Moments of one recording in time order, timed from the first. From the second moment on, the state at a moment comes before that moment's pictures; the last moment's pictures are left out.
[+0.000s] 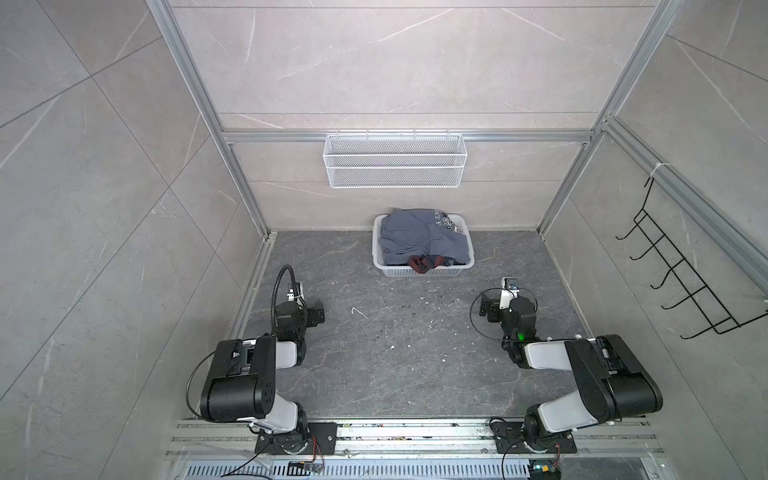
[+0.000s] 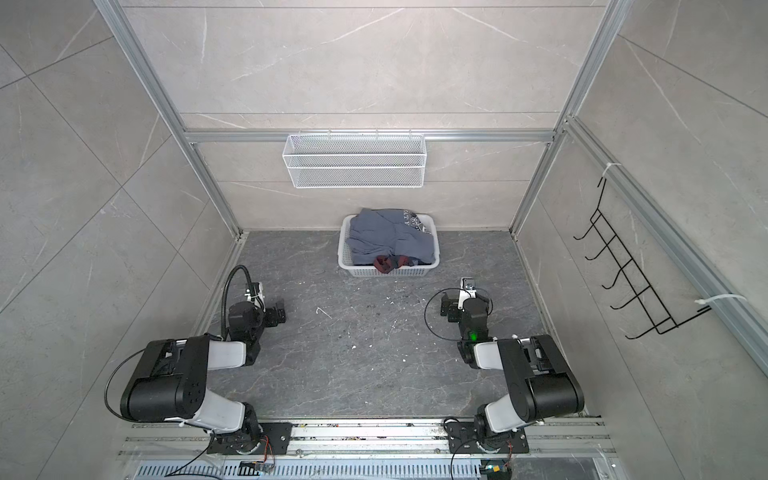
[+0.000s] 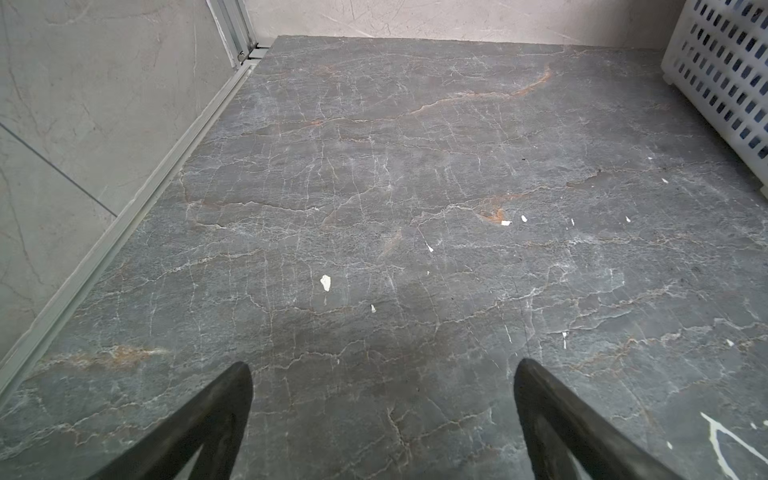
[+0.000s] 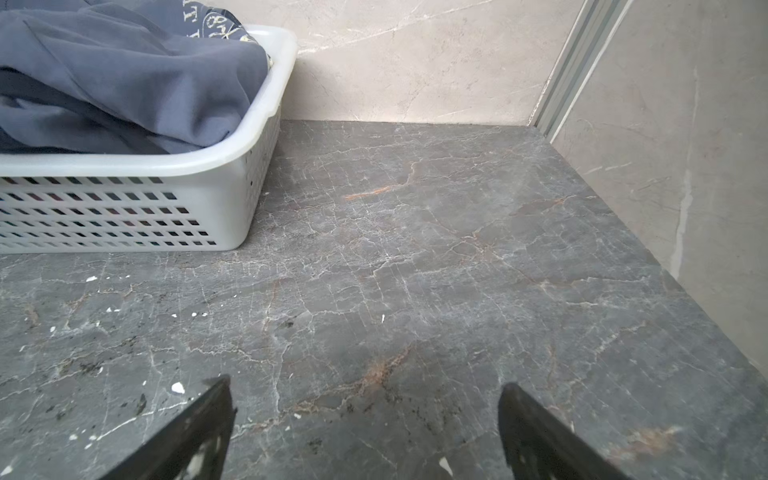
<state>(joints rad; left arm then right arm) 0.05 1.51 0.35 0.71 -0.02 0.01 0.13 1.51 0.34 0.82 0.18 0.01</state>
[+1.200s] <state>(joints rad) -0.02 1.32 0.35 0.55 -0.12 0.01 0.14 1.42 0.32 0.77 0.14 -0.01</state>
